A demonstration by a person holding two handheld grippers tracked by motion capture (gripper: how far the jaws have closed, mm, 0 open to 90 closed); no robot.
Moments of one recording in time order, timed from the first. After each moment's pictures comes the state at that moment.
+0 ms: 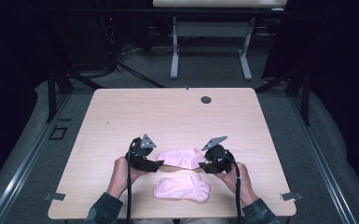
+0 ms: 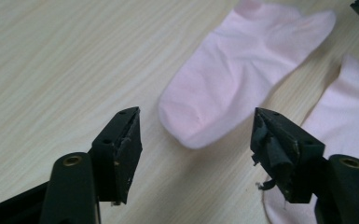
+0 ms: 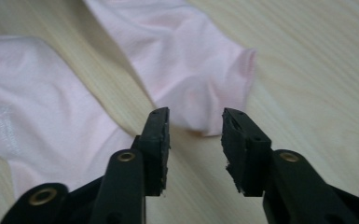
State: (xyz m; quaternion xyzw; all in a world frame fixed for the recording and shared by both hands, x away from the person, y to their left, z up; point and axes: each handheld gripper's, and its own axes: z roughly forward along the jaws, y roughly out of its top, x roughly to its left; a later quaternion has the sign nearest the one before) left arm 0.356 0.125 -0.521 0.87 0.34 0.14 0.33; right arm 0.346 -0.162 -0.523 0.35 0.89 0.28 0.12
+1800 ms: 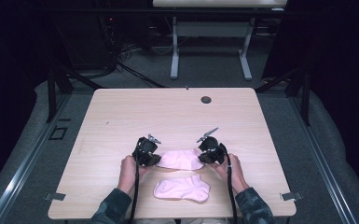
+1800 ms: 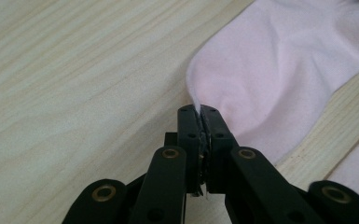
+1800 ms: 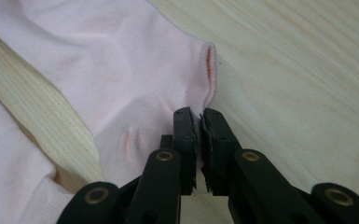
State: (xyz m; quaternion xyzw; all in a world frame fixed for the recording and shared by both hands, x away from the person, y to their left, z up) left arm 0.381 0.111 -0.551 0.87 0.40 0.09 0.27; right arm 0.390 -0.149 -0.551 0.39 0.89 0.23 0.08
